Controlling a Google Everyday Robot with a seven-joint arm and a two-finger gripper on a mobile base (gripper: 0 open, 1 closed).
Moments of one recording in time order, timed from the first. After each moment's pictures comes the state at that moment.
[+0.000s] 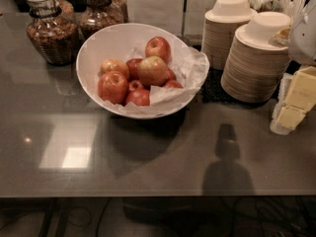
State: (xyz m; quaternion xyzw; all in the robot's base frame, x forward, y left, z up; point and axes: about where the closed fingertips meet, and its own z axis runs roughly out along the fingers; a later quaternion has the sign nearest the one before) arm 0.438 -0.217 0.976 -0.60 0.78 -0.03 0.16
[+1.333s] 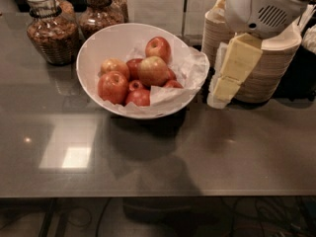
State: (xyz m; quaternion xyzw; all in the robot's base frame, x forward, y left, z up) arm 0.460 -0.104 1.017 -0.65 0.72 0.03 0.23
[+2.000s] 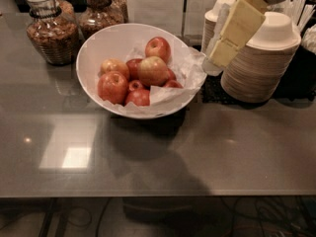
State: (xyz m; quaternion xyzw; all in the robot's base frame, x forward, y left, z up) arm 0.481 -0.090 1.063 -0.63 0.71 0.06 0.29
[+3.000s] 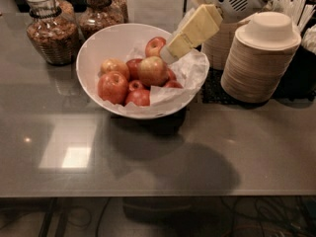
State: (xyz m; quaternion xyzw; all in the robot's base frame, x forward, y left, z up) arm 0.532 -0.051 1.041 -0.53 0.73 0.18 0.38
